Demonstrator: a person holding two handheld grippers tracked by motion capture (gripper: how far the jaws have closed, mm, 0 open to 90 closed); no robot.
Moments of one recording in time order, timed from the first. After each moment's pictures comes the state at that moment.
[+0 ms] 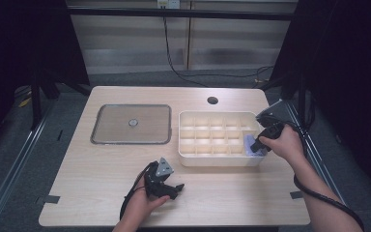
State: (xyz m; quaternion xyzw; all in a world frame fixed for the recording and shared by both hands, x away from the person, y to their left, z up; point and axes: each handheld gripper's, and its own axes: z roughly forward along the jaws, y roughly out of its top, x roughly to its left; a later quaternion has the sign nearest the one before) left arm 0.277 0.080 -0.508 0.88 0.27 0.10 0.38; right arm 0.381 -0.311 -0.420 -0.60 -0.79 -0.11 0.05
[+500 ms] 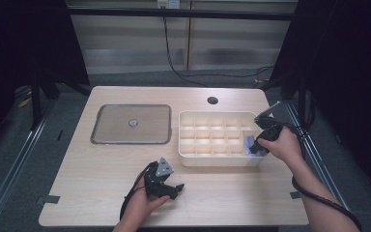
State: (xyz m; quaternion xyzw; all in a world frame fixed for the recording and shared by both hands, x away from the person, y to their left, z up) left arm 0.276 0.080 -0.508 0.88 0.27 0.10 0.38; right arm 0.380 -0.309 -0.427 -0.60 -0.79 -0.11 0.05
